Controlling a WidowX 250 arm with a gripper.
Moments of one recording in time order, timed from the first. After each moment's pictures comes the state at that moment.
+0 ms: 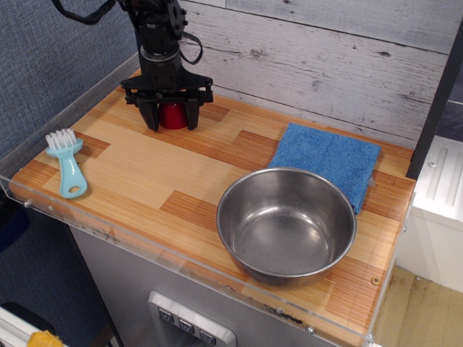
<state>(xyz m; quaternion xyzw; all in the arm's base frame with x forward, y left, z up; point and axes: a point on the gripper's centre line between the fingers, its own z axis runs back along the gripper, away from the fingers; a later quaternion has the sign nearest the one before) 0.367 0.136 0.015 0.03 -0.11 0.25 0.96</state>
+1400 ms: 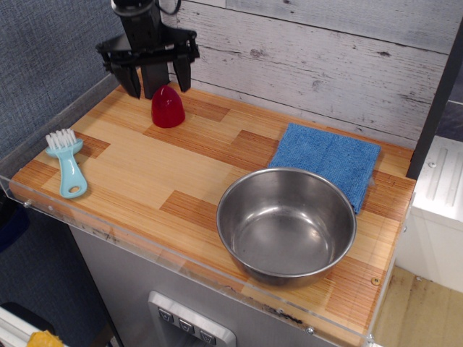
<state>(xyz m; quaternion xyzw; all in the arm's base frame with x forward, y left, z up) 0.353 0.133 0.081 -0.01 -0.15 0.28 0.95</state>
